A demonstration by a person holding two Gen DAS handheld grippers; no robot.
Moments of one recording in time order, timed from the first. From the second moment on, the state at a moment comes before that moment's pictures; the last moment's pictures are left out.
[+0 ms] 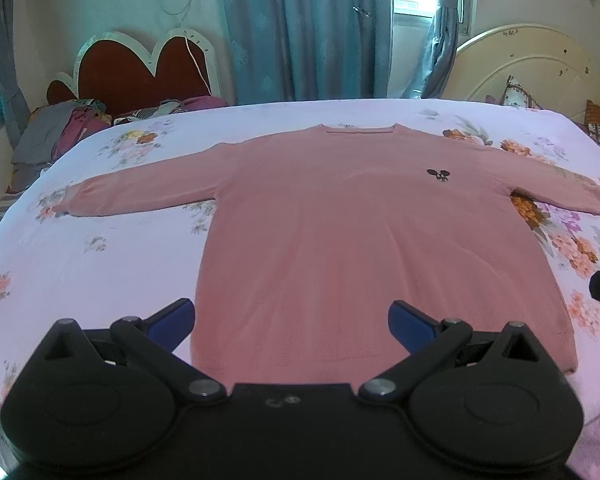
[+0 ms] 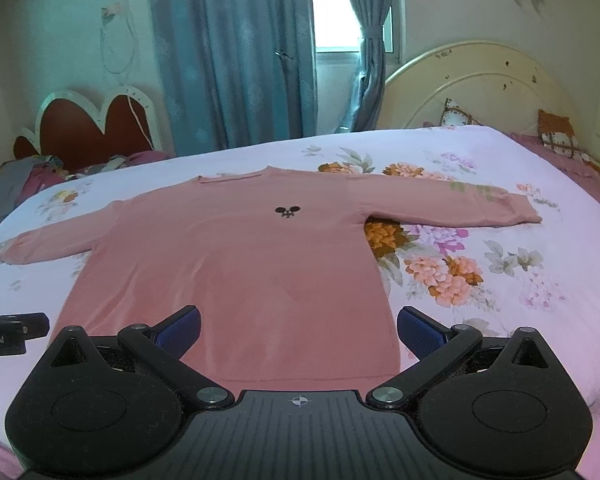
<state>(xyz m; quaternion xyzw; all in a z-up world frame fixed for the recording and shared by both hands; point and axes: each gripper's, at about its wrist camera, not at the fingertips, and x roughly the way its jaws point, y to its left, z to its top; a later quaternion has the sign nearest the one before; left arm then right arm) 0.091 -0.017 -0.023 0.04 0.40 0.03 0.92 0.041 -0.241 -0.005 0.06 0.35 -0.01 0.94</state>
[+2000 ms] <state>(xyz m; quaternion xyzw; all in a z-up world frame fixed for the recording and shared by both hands) 0.366 -0.104 -0.130 0.06 0.45 0.01 0.89 0.303 -0.641 -0.161 0.23 0.35 -0.31 0.85</state>
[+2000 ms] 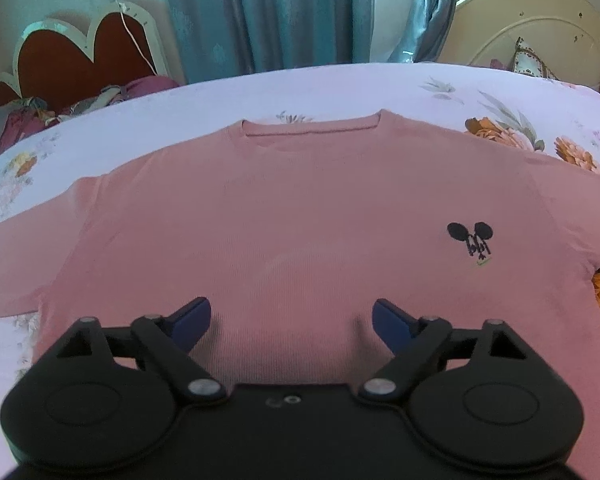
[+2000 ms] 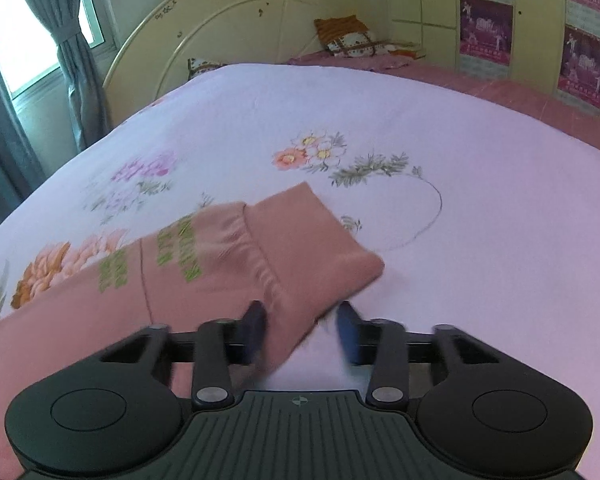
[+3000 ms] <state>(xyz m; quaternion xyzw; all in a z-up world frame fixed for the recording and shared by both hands) 0.353 -0.016 -0.112 0.03 0.43 0.06 0.90 0.389 -0.242 -0.125 0.13 0.35 0.15 0.91</state>
